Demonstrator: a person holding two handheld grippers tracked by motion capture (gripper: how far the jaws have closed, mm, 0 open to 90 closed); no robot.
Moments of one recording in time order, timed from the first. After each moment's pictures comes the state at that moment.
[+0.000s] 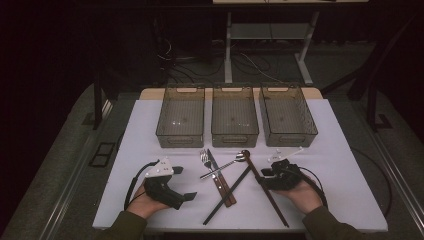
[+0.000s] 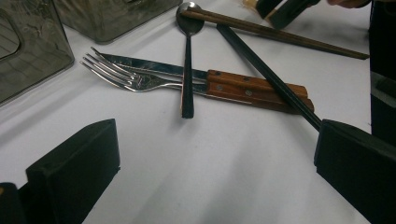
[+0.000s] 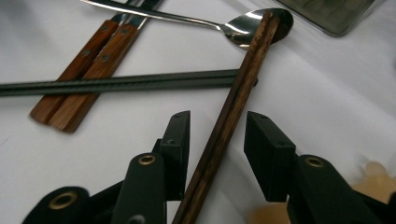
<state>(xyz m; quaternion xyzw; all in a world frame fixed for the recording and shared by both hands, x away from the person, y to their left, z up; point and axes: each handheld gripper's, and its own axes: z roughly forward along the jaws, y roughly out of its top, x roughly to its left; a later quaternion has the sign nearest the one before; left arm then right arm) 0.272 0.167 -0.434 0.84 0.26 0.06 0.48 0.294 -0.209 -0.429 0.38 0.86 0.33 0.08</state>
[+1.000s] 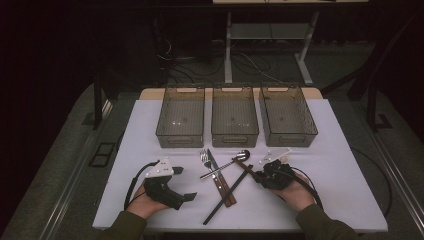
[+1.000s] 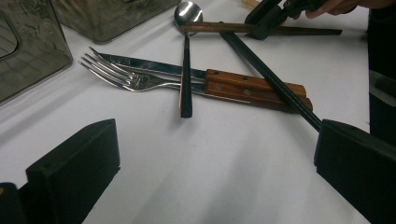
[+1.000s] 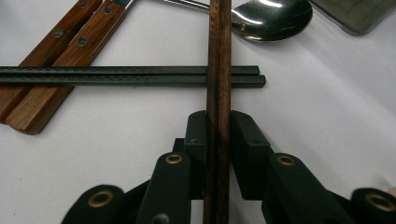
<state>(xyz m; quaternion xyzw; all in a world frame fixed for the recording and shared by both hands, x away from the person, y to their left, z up) 0.272 0.167 -0.434 0.84 0.25 0.06 0.48 0.299 -0.195 -0.440 0.35 0.88 0.31 0.09</state>
